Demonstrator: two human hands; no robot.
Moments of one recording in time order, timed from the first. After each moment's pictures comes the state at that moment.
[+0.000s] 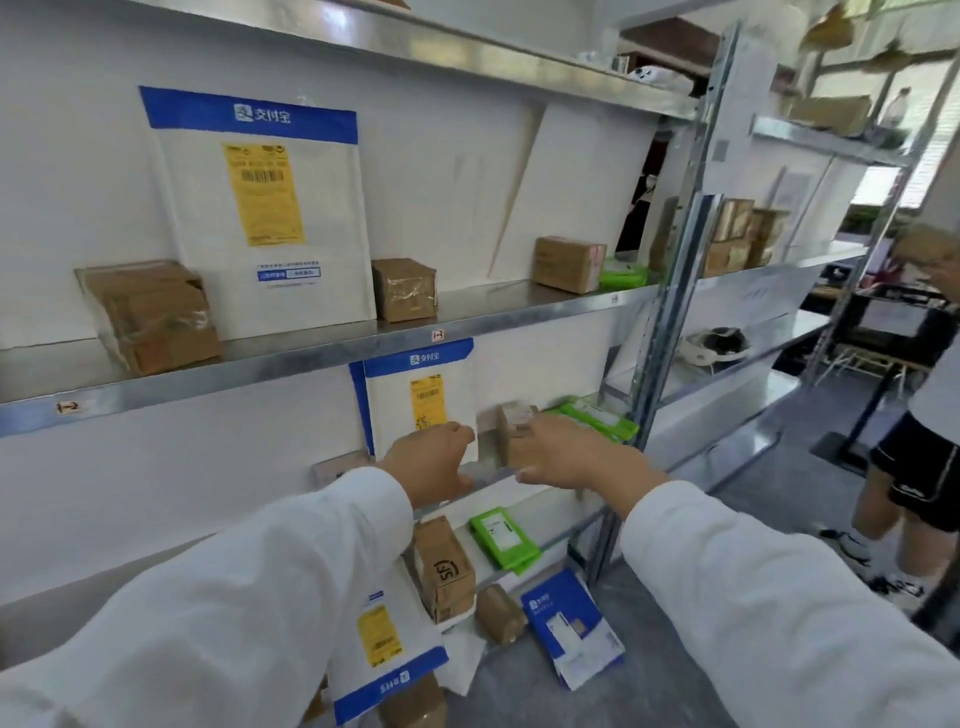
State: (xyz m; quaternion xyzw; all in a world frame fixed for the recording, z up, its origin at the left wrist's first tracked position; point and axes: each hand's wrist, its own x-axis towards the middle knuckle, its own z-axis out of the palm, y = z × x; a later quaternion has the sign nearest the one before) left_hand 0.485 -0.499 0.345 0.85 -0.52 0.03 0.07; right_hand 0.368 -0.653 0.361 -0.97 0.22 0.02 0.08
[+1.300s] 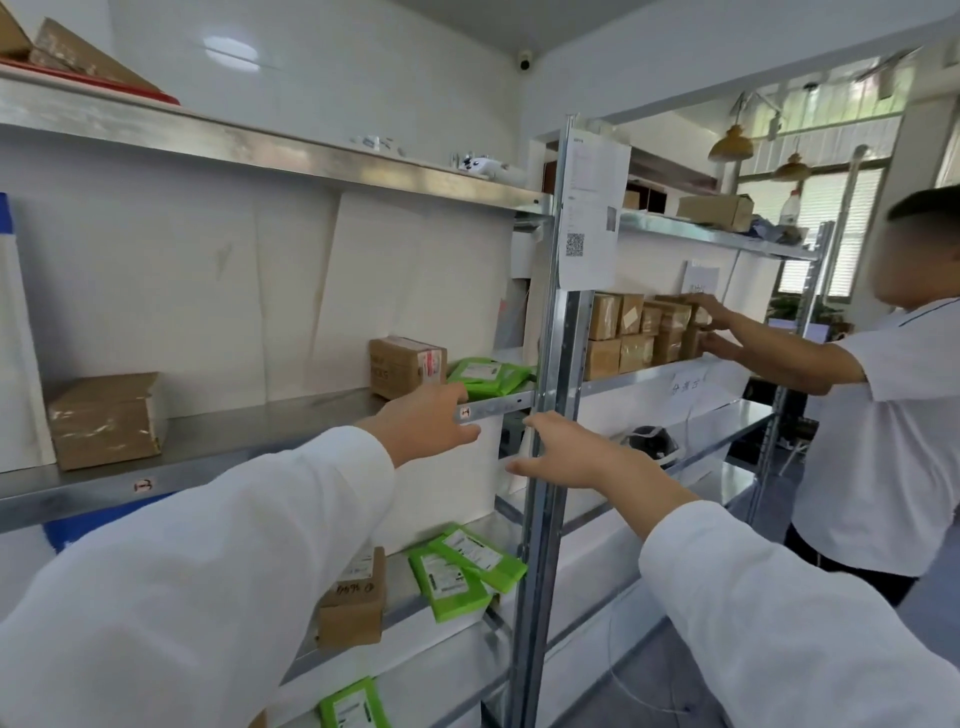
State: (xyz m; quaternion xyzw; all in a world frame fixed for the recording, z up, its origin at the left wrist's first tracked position) left_hand 0.457 -0.908 0.474 0.84 -0.51 0.08 0.18; right_hand 0.308 -1.041 0.461 -0.96 0.22 -0.09 0.12
